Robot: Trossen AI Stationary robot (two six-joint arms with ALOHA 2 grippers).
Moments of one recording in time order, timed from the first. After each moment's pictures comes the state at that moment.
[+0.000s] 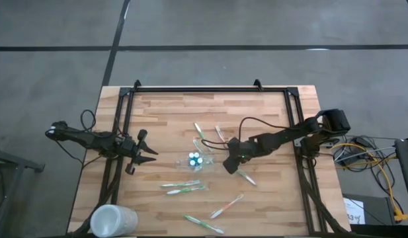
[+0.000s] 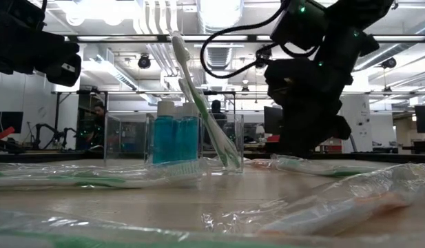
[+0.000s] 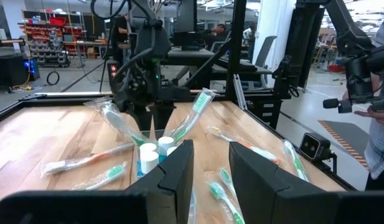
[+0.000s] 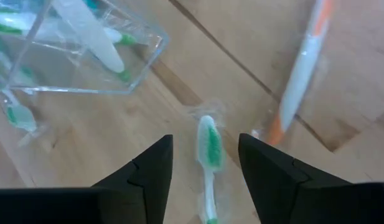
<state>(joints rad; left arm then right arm) -0.29 0.09 0.01 0.03 -0.06 -0.06 0.13 1.64 0.81 -0.23 0.03 0.99</state>
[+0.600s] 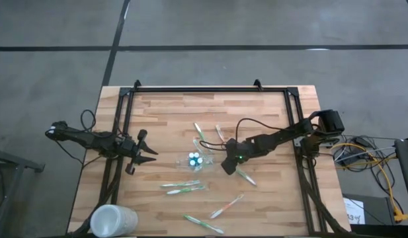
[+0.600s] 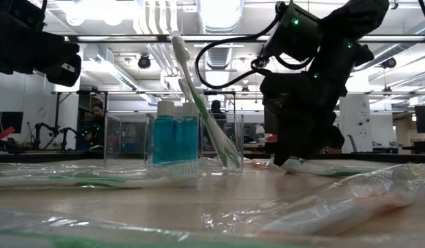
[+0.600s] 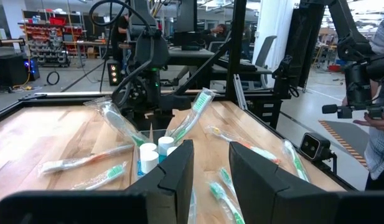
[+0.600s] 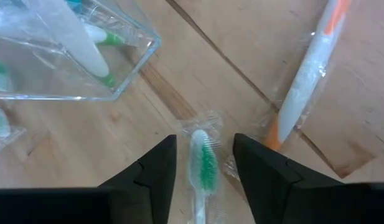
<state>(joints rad) -0.29 0.09 0.01 0.03 -0.06 -0.06 0.12 1.71 0.82 -0.18 0.03 0.94</state>
